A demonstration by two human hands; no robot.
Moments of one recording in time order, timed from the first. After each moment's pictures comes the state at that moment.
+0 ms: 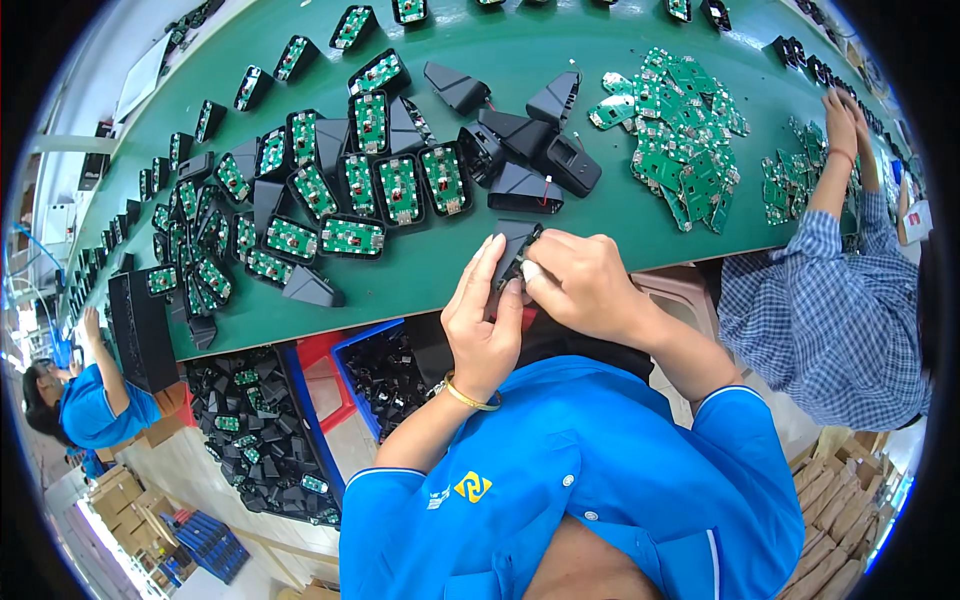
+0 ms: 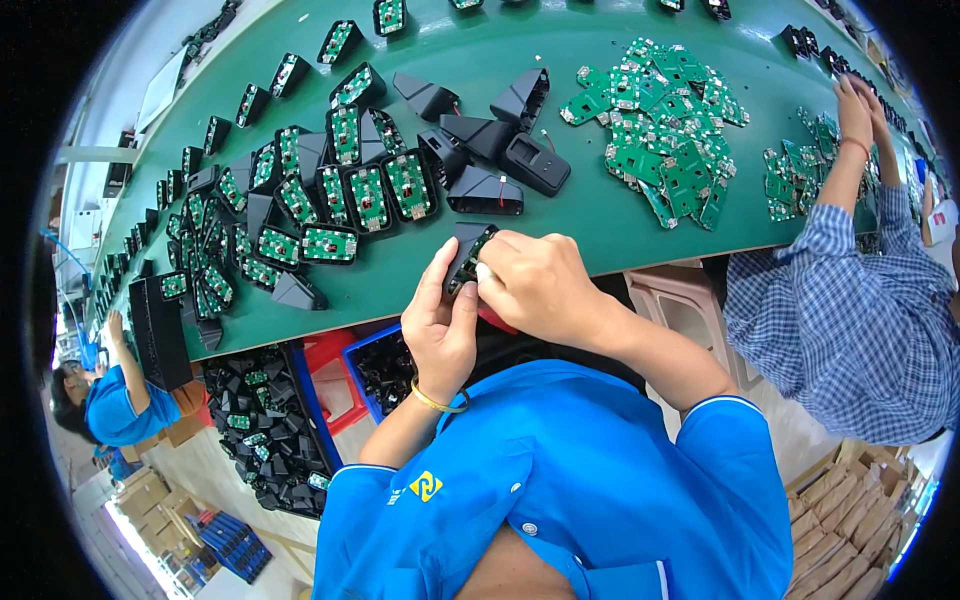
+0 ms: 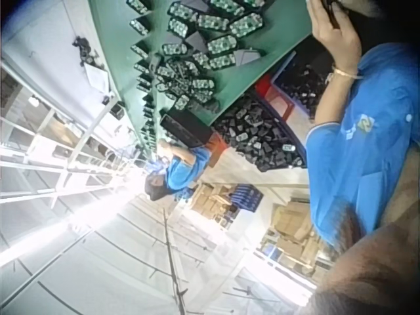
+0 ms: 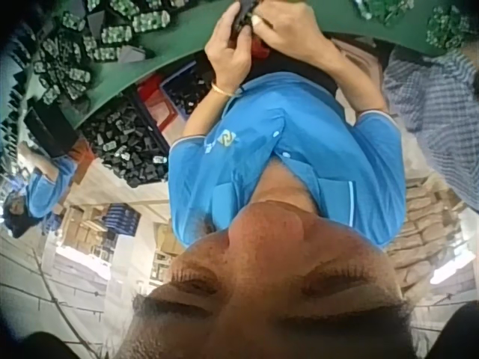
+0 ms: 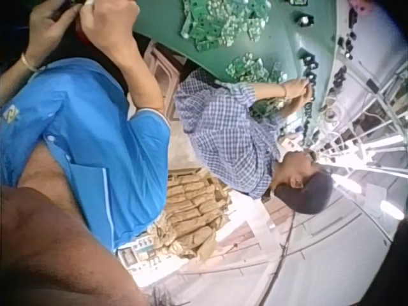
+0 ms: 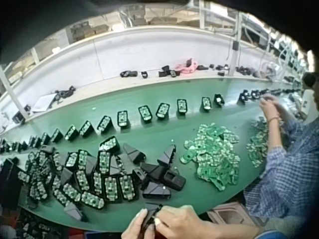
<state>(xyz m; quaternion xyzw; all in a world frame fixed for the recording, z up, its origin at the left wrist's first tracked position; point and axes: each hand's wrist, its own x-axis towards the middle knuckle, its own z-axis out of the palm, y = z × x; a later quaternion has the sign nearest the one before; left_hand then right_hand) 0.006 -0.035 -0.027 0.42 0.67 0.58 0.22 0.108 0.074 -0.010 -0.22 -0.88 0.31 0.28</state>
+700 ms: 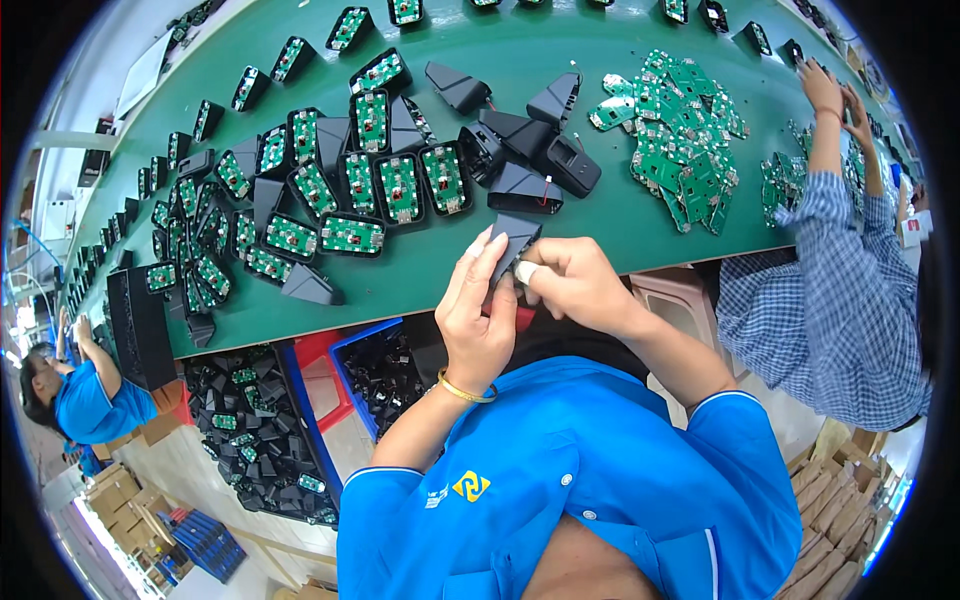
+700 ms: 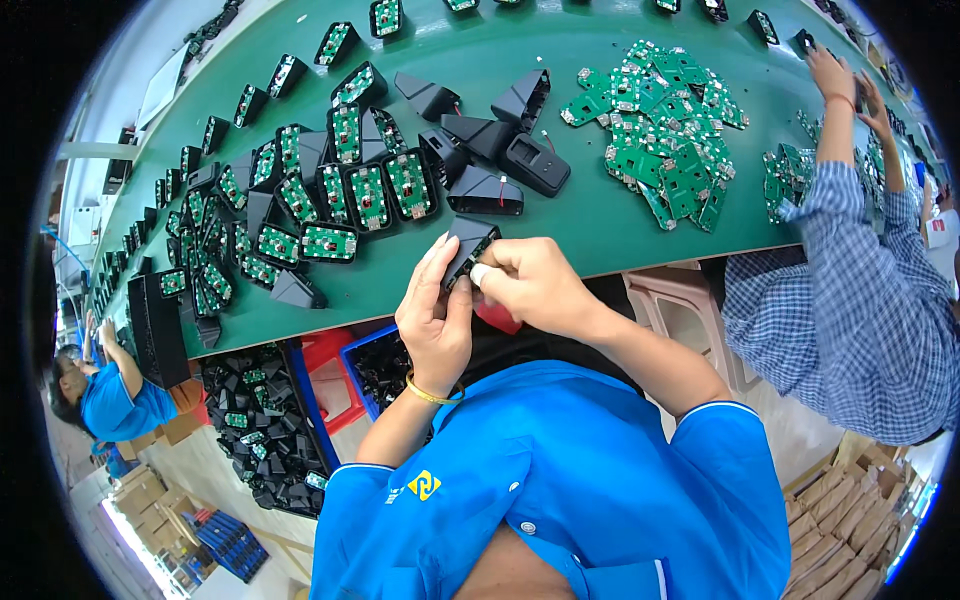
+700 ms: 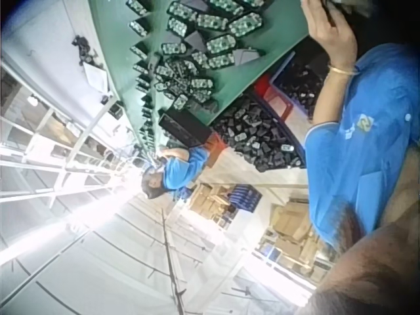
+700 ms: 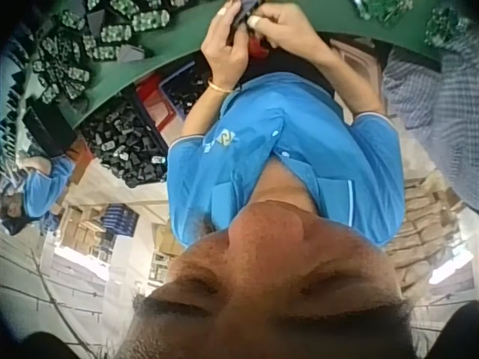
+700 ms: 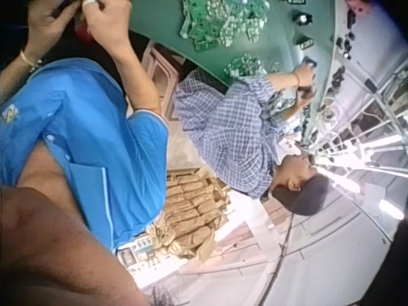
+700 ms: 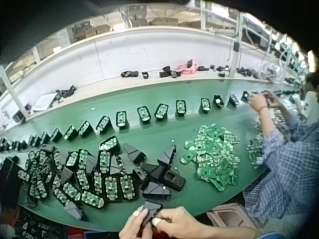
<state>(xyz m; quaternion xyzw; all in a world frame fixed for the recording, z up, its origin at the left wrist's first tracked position) -0.002 -0.029 -0.029 0.51 0.65 0.56 0.10 0.114 0.074 0.004 -0.35 -0.62 0.70 0.08</state>
